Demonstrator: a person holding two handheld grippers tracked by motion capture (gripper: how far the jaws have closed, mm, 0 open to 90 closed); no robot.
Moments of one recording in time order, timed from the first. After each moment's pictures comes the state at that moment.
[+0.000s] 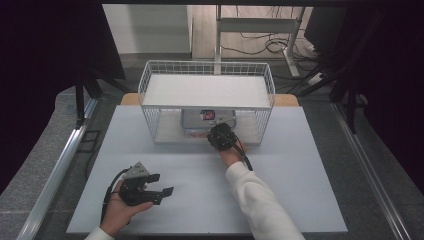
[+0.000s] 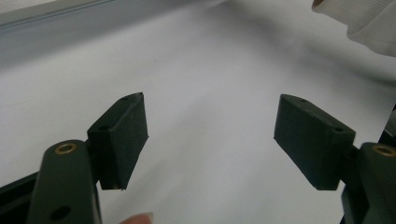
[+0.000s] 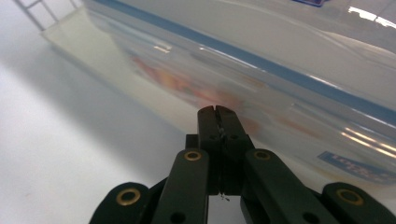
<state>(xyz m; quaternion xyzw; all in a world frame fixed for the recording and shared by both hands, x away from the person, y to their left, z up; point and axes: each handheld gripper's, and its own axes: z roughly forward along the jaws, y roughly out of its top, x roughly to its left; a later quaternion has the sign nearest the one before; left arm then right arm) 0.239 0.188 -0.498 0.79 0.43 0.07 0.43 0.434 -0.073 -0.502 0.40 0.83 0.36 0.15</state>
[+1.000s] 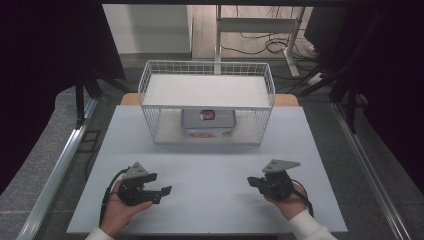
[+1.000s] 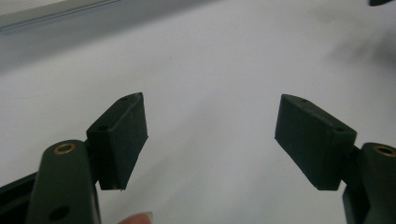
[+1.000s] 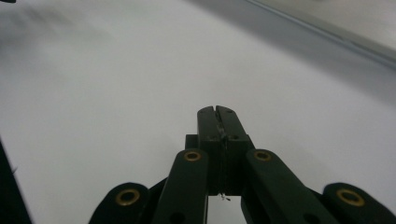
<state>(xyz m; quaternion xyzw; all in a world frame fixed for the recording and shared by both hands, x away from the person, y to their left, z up) 0.238 0.191 -0.499 0.79 0.44 0.09 0.42 0.286 -0.227 -0.476 0.33 0.86 0.39 0.10</state>
